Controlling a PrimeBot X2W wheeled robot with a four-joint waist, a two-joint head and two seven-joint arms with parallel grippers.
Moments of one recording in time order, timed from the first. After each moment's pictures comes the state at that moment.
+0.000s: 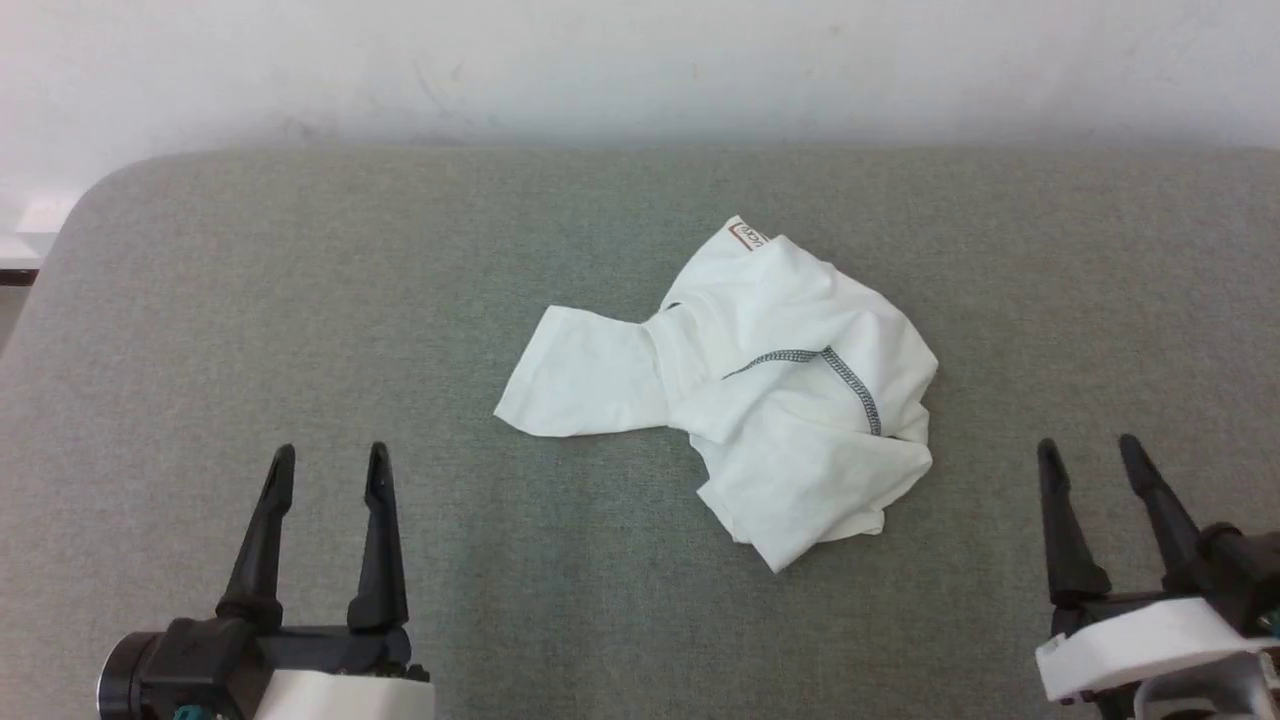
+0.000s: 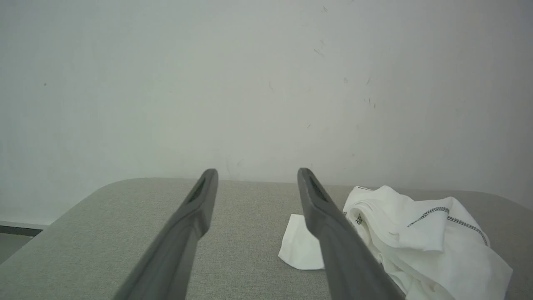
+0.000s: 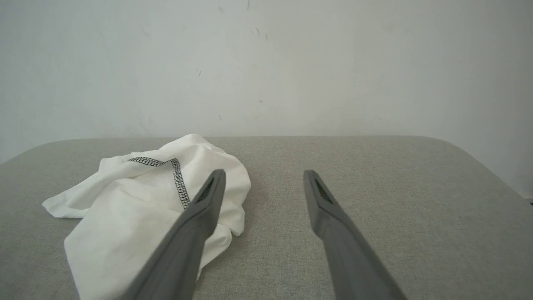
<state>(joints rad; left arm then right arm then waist) 0.14 0.21 -0.13 -0.26 -0.25 0.14 -0.26 0.10 -0.05 -0.10 -0.11 0.15 0.13 -0.10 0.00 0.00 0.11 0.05</state>
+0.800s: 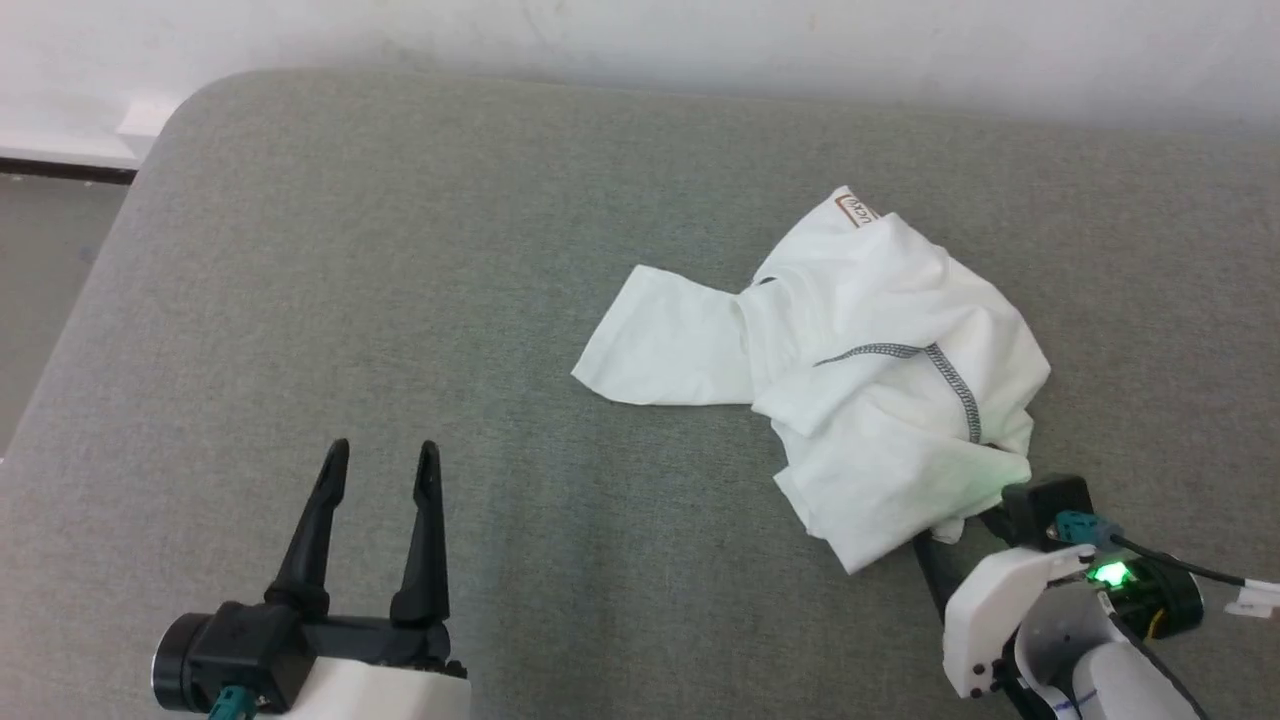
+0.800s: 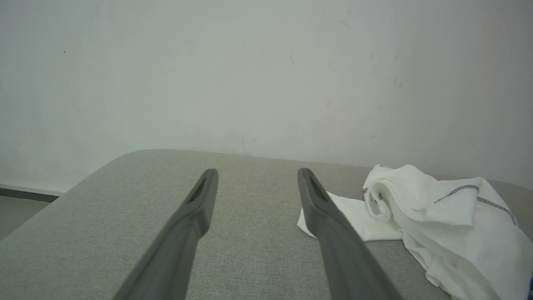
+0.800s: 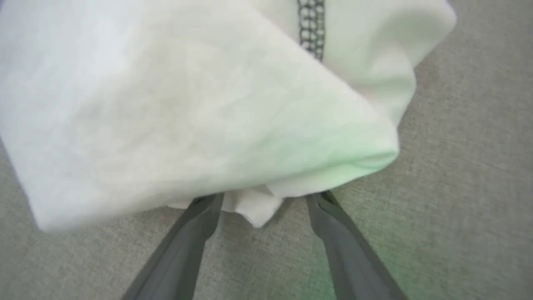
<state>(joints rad) 0.11 0.08 -0.07 -0.19 -0.16 -0.02 -0.26 -0.10 -0.12 0.10 0.28 0.10 0.13 0.19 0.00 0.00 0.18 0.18</state>
